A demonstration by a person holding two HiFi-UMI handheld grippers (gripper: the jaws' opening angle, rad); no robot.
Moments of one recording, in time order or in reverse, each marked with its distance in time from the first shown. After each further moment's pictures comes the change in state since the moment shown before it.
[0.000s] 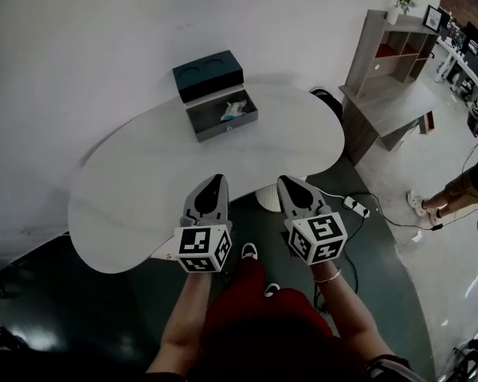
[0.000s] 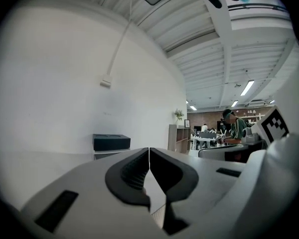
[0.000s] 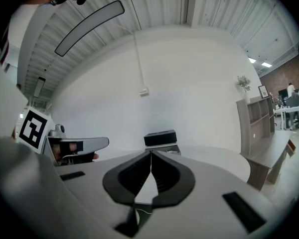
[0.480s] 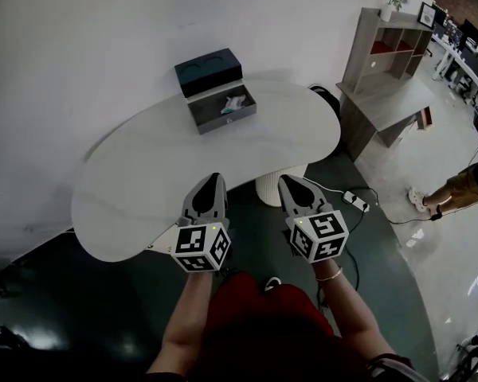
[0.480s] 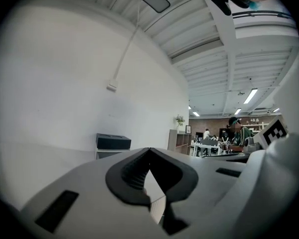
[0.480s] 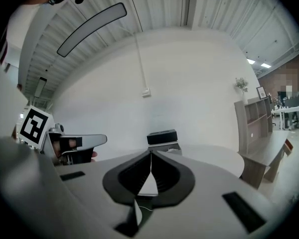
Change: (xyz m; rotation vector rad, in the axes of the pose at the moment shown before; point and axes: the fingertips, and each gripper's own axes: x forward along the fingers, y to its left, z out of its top) left arm -0.045 -0.014 0.005 -0.063 -0.042 0.022; right arm -0.043 0.017 -0.006 0.000 -0.002 -0.003
